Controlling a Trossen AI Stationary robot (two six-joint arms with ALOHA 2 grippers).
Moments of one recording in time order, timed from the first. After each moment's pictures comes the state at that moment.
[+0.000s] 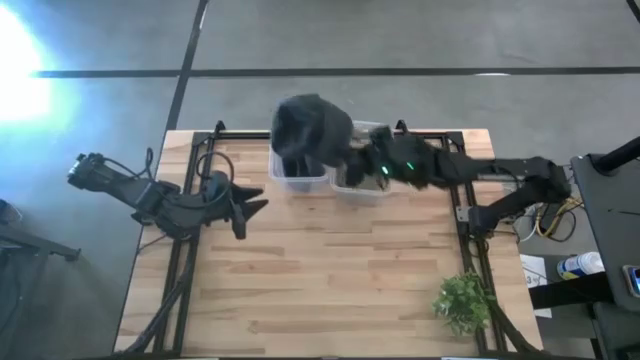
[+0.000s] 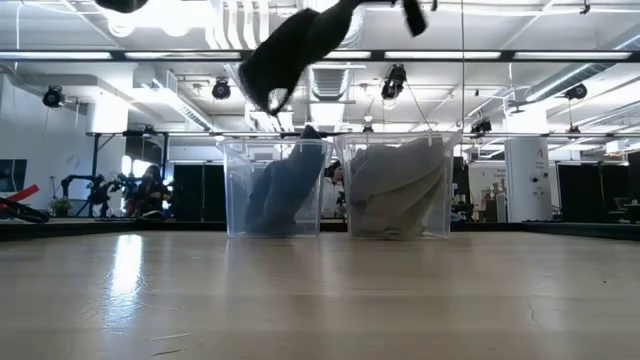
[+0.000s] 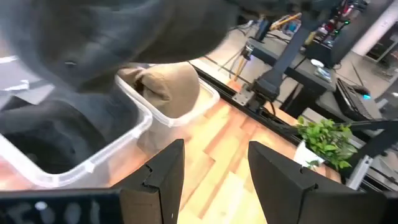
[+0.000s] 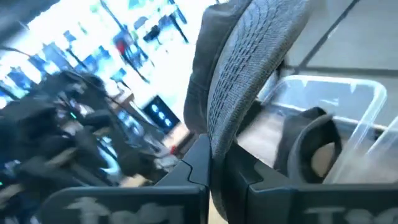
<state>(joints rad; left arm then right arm) -0.42 0.86 0.96 -0.47 -0.77 -0.70 -0.04 1.37 1.30 -0.18 0.43 0.73</state>
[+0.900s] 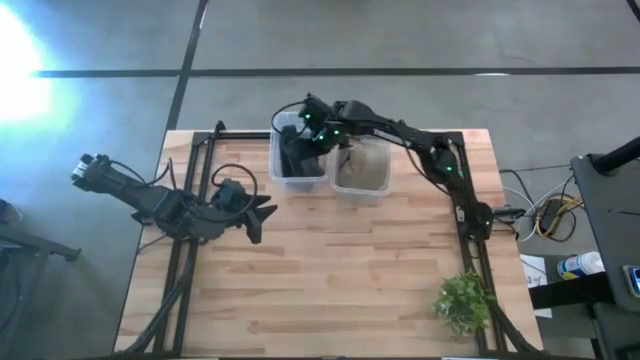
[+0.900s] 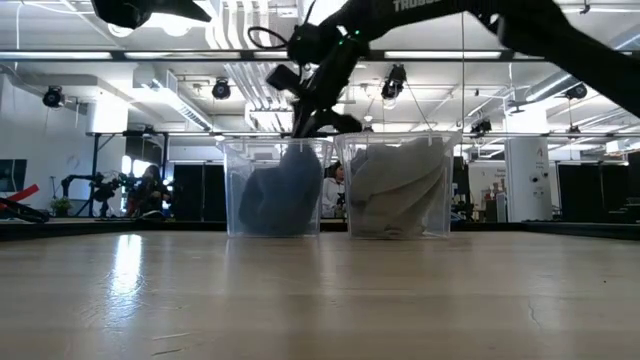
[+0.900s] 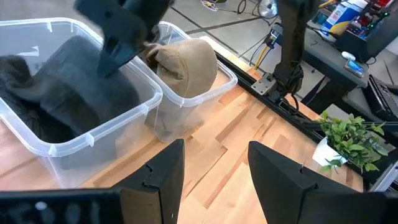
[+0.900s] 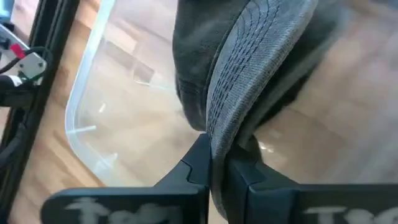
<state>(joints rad) -0.42 0.98 0.96 -0.50 -0.81 -0.86 -0.41 2.29 2.33 -1.10 -0.18 0.73</state>
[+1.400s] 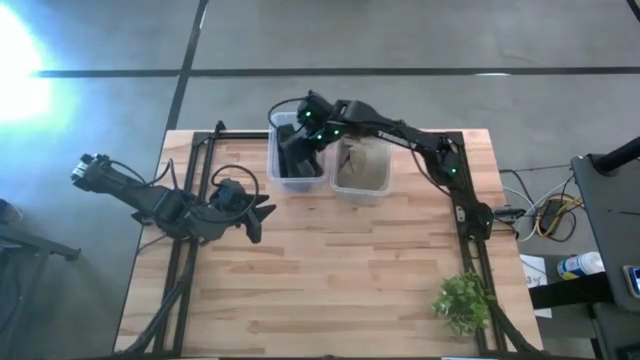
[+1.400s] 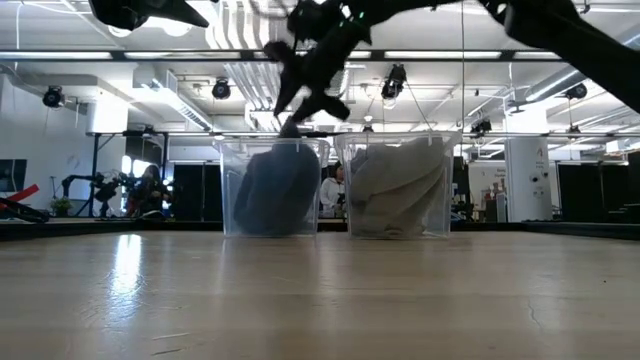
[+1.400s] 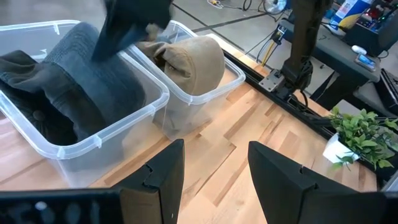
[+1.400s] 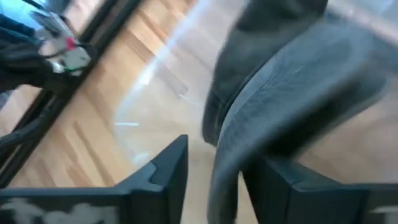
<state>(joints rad) -0.42 0.98 0.96 -0.53 -0.82 -0.86 -0.38 2.27 2.34 -0.99 -0.17 0.57</state>
